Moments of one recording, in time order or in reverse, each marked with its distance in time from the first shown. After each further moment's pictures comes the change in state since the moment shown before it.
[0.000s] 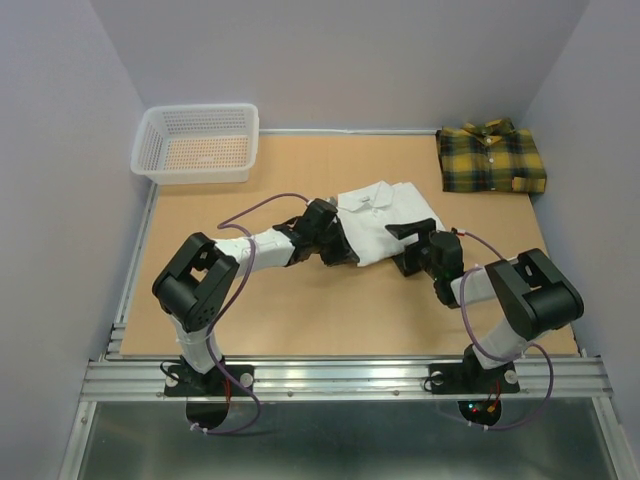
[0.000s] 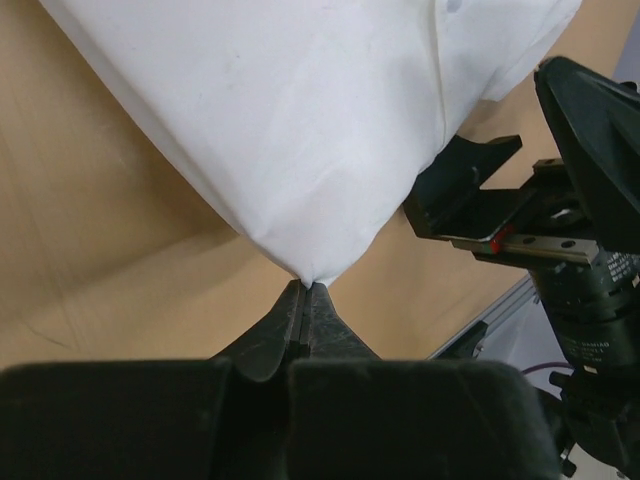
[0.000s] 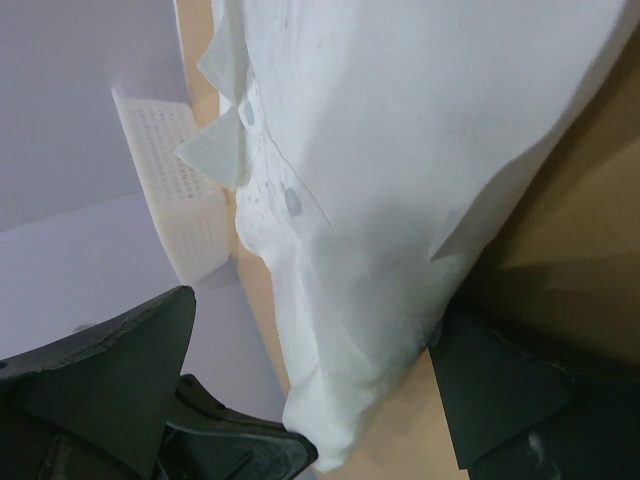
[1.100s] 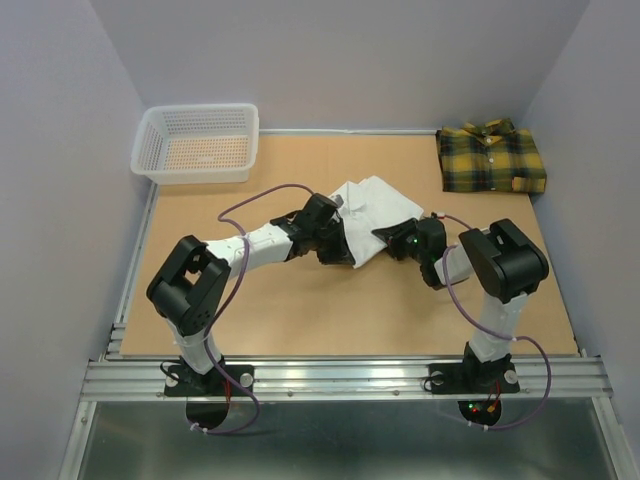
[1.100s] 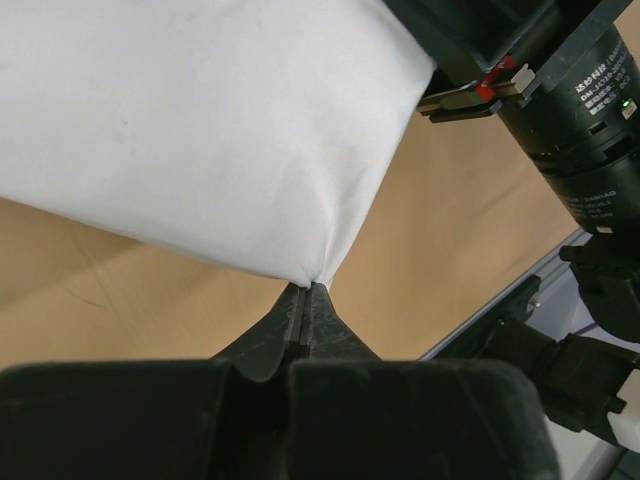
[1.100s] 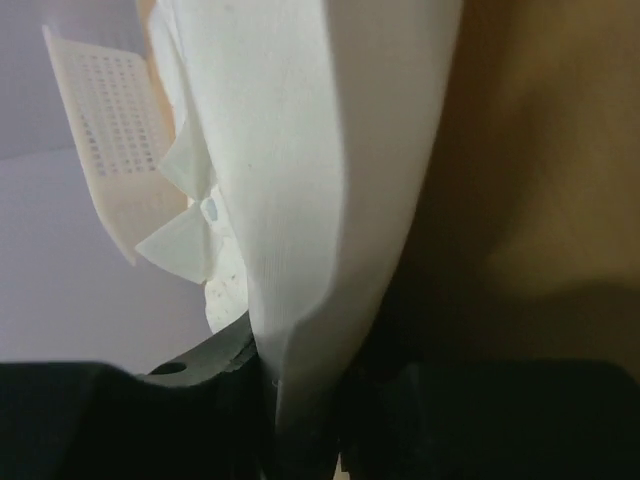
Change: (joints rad) left arm 0.002 -0.036 0.078 -0.172 0.041 0.188; right arm 0.005 0.308 0.222 0.102 -0.106 -0.114
